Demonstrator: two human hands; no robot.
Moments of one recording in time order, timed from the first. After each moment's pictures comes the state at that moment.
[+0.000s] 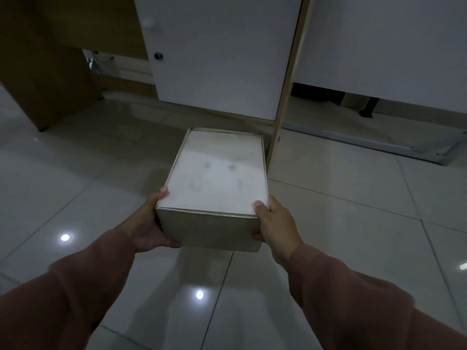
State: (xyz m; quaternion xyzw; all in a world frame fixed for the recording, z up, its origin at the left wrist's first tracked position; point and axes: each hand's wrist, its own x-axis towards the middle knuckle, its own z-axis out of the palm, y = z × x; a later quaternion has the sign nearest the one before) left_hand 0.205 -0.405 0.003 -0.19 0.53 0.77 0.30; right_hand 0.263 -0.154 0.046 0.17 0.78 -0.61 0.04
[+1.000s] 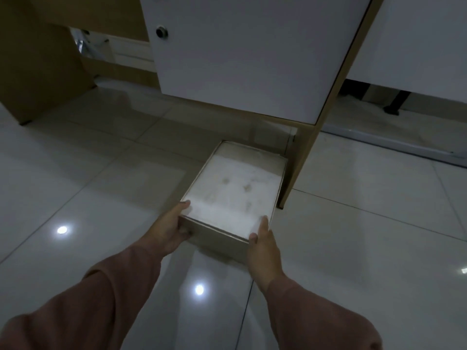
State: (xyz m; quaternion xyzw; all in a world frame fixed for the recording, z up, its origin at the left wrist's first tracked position) left_hand 0.103 -0.396 -0.067 -0.26 0.54 0.77 0.20; right_hand 0.183 -0.212 -0.042 0.20 0.84 -0.48 0.14
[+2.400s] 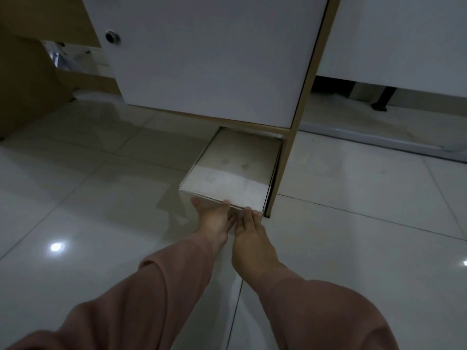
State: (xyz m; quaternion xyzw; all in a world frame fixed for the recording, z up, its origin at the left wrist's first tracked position) left_hand 0.056 -0.244 -0.080 -0.28 0.48 0.82 0.12; right_hand 0.137 -0.171 -0.050 -0.02 0.97 -0.20 0.12
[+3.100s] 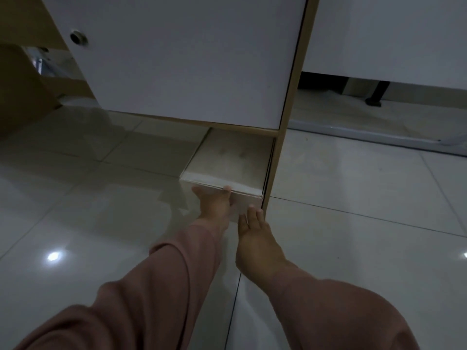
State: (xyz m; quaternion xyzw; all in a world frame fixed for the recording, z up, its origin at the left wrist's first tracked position) left_hand 0.002 -0.215 -0.084 -0.26 0.53 0.80 0.09; right_hand 0.119 -0.142 -0.048 -0.02 0.97 -0.17 0.16
